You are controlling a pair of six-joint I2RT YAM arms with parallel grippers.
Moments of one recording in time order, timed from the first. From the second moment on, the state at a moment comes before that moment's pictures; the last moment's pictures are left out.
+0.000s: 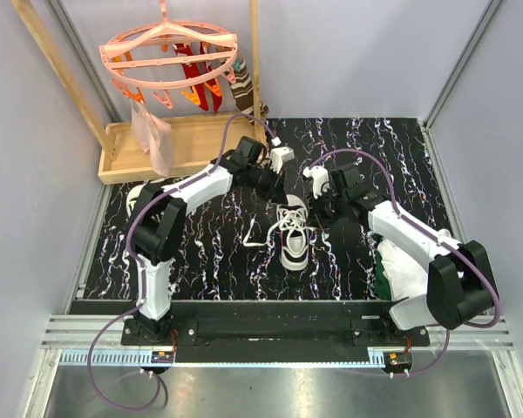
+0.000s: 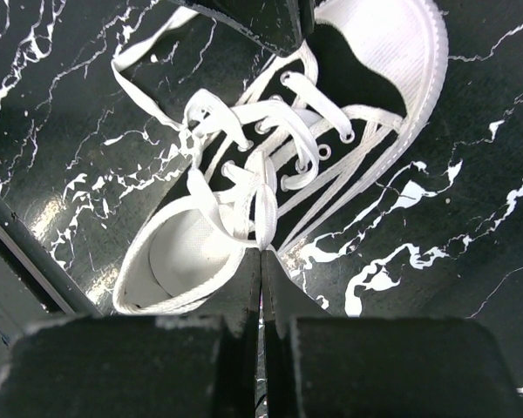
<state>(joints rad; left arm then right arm) -0.54 1.99 1.50 -0.35 0.71 0.01 0.45 1.41 0.96 -0.41 -0.41 -0.09</state>
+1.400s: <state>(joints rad) -0.57 2.06 1.53 -0.39 0.89 0.00 0.45 1.56 0.96 -0.29 -0.41 -0.03</state>
